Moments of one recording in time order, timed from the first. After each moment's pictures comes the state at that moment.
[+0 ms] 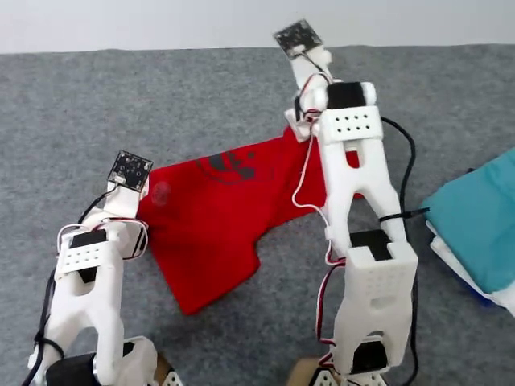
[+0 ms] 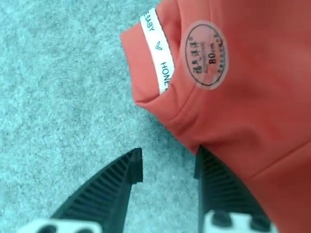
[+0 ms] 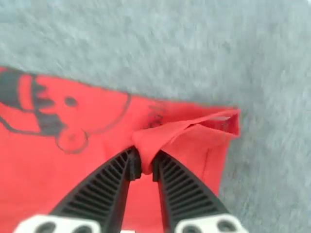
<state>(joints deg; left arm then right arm) -17.1 -22.1 61.7 35.4 -24.2 -12.4 31.2 -40.4 74.0 20.1</state>
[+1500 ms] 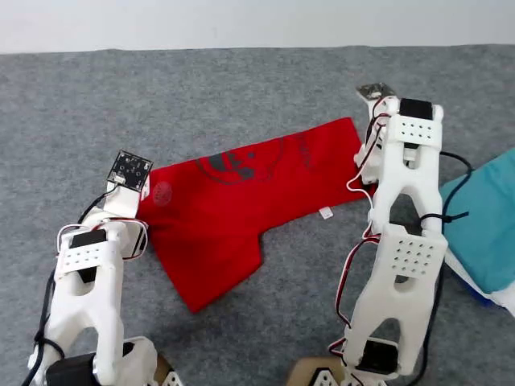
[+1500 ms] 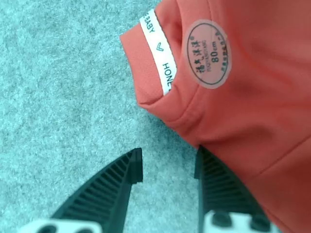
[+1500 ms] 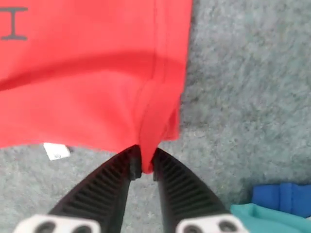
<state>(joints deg) -17.1 -22.1 61.7 35.2 -24.2 7.4 46.9 -43.7 92.7 23.5</state>
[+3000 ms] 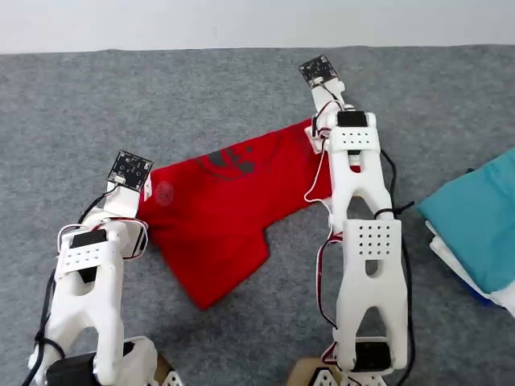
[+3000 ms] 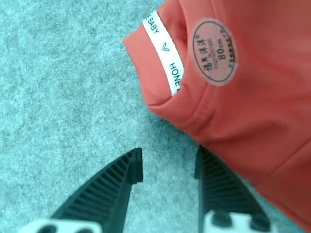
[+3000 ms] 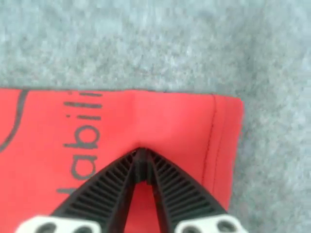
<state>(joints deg) -17.1 -22.1 61.7 35.2 -24.2 -5.0 65.7 -58.3 57.9 23.5</state>
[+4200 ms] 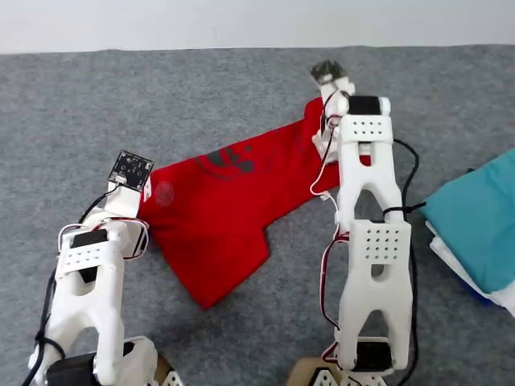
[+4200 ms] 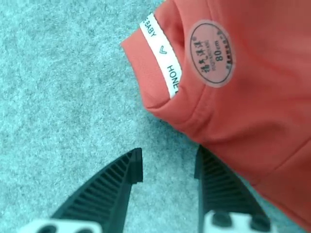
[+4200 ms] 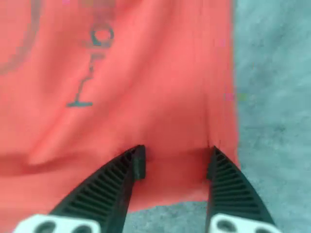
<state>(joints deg) -16.9 -22.1 61.7 35.2 -24.2 -3.0 60.6 -58.3 83.8 21.1</state>
